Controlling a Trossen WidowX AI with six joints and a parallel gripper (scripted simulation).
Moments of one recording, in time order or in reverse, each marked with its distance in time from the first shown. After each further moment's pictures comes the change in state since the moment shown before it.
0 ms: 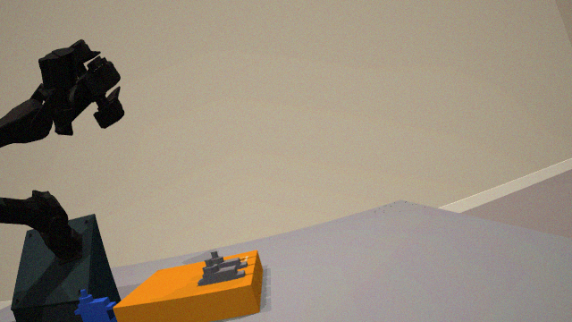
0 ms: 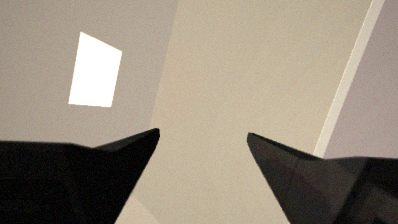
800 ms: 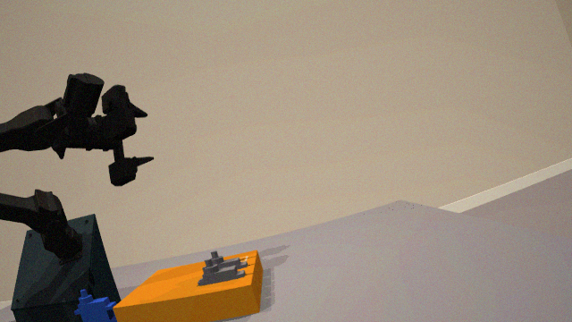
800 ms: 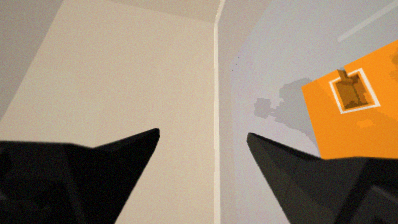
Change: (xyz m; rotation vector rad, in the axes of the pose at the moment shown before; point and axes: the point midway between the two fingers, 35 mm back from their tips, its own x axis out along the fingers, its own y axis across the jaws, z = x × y) arm -0.061 -0.139 0.040 -0.042 -0.282 -0.691
